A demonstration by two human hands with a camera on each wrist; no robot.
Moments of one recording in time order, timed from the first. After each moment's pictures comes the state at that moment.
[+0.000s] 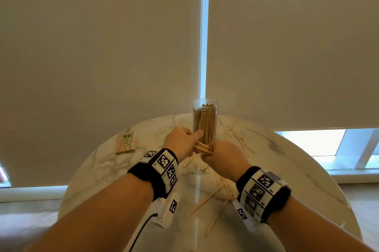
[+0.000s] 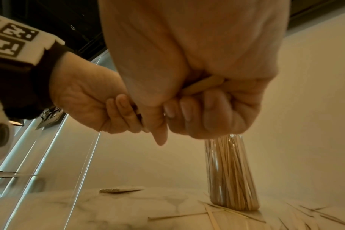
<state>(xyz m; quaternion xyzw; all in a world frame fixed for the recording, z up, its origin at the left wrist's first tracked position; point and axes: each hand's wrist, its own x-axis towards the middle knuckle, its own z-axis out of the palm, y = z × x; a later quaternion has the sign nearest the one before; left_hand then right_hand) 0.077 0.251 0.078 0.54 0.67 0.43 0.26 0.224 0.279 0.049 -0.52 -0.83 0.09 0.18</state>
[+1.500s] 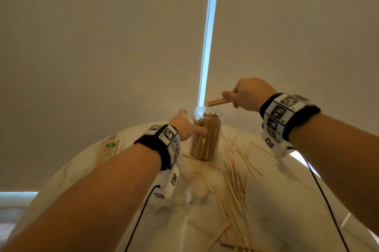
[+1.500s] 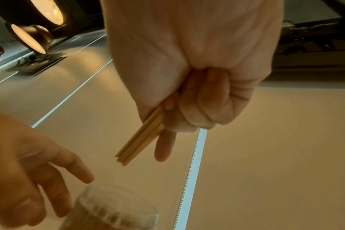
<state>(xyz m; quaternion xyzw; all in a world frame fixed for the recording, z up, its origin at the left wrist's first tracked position) 0.038 0.387 0.098 0.55 0.68 0.36 0.32 0.232 0.417 0.202 -0.57 -0.81 -0.06 0.16</state>
